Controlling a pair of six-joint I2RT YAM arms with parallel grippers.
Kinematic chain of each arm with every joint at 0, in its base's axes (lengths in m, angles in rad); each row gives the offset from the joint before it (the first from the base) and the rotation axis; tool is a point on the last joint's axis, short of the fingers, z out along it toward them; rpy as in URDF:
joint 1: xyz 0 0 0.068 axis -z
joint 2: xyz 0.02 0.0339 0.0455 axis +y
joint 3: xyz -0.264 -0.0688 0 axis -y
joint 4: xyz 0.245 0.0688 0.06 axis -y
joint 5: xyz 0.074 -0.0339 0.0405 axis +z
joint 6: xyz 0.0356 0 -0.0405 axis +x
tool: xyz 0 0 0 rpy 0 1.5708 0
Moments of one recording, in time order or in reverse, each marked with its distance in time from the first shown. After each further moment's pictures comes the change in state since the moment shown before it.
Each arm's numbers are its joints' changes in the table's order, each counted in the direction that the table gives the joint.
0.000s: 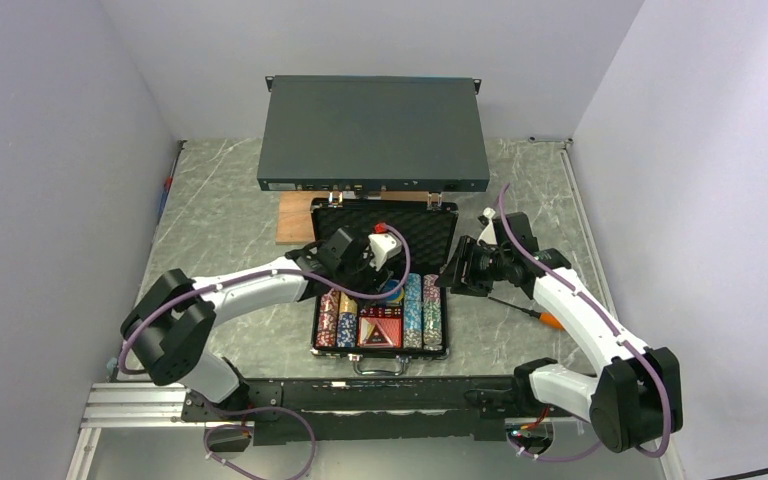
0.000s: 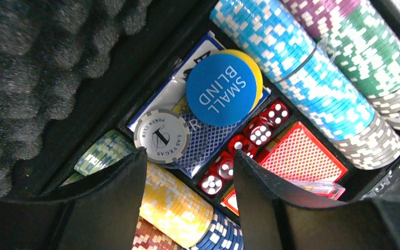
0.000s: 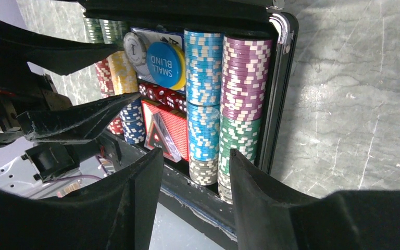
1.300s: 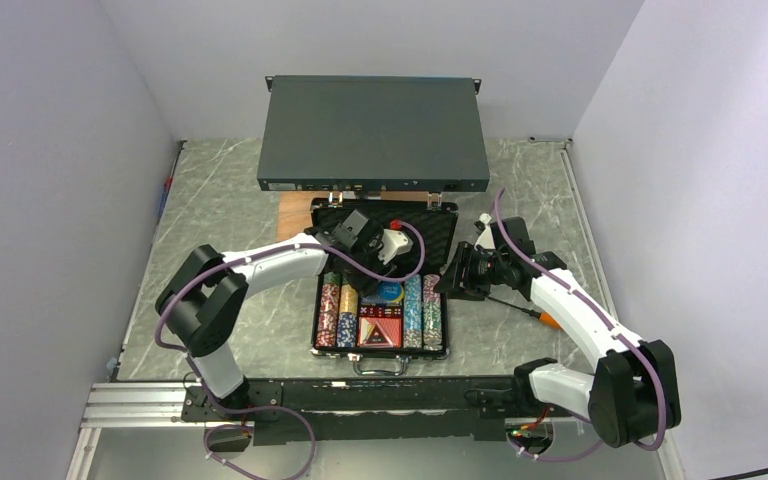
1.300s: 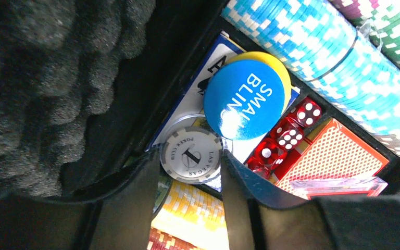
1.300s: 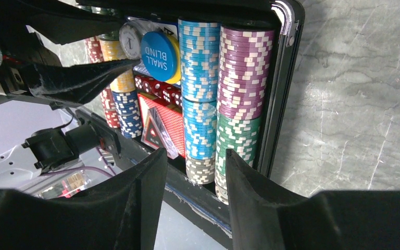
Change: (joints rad) left arm -0.052 0.208 0.217 -0.227 -0.088 0.212; right arm 0.004 0.024 -0.050 0.042 0.047 -0.010
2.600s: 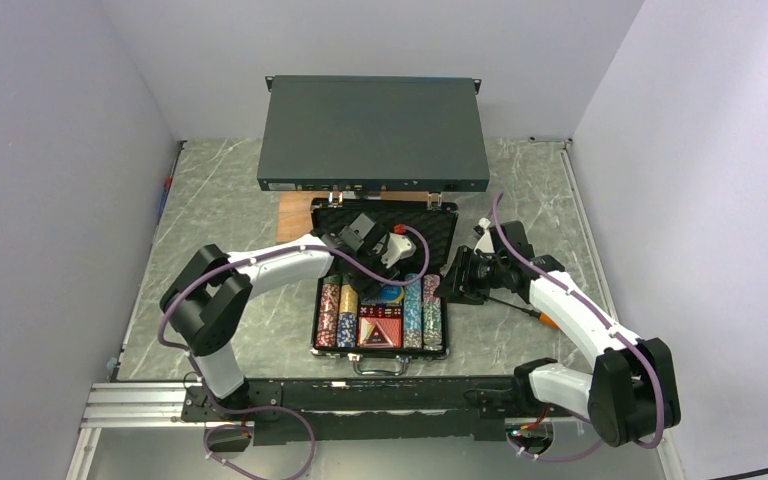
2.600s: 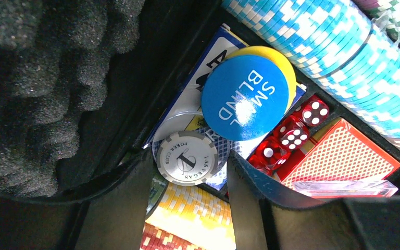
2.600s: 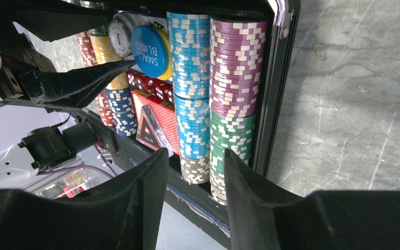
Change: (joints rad) left arm 0.029 0.016 0.026 -0.035 0.066 -0.005; right arm 0.000 0.005 -0.034 0.019 0.009 0.004
